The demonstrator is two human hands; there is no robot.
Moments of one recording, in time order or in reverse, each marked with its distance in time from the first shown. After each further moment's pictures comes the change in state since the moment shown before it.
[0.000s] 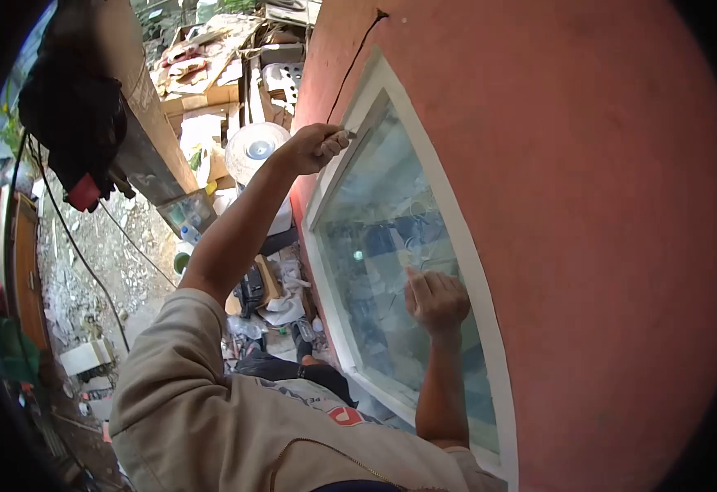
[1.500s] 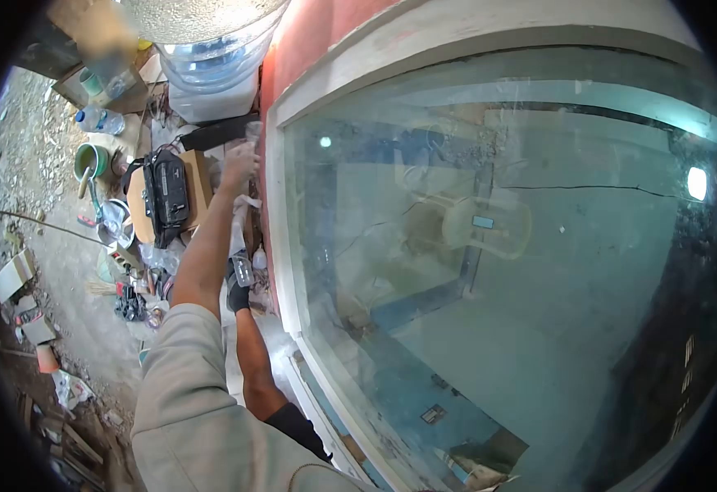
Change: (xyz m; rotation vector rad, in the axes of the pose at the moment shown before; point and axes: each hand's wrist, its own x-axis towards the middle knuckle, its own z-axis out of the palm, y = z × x) left_hand 0.079 -0.363 -0.531 0.262 1.135 0.243; right_hand 0.000 0.002 0.026 -0.021 -0.196 -0.215
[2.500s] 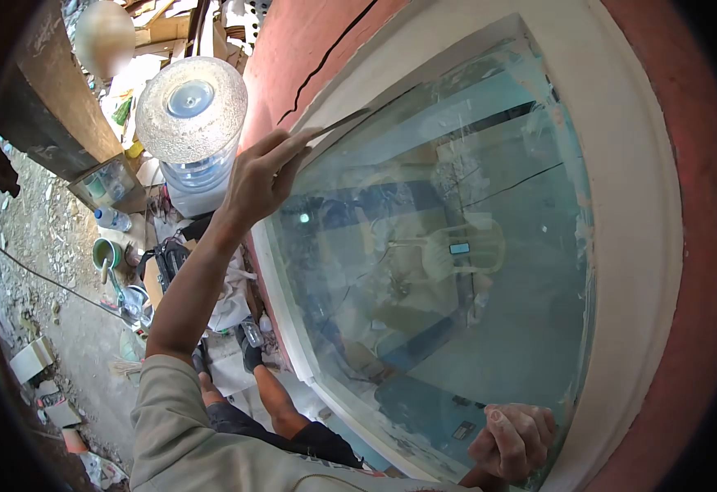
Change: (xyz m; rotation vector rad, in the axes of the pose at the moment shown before) left_hand -0.266 0.371 0.099 0.488 -0.220 1.501; right_hand 0.010 0.004 -0.041 0.107 0.133 0.075
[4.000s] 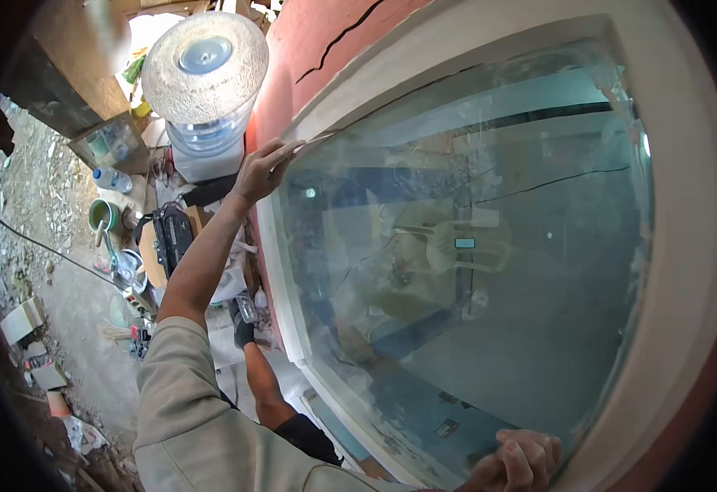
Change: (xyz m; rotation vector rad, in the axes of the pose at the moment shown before) left_hand -0.120 -0.137 0.061 -0.028 -0.038 -0.056; right_hand -0.009 -0.001 0.005 0.001 -0.073 0.008
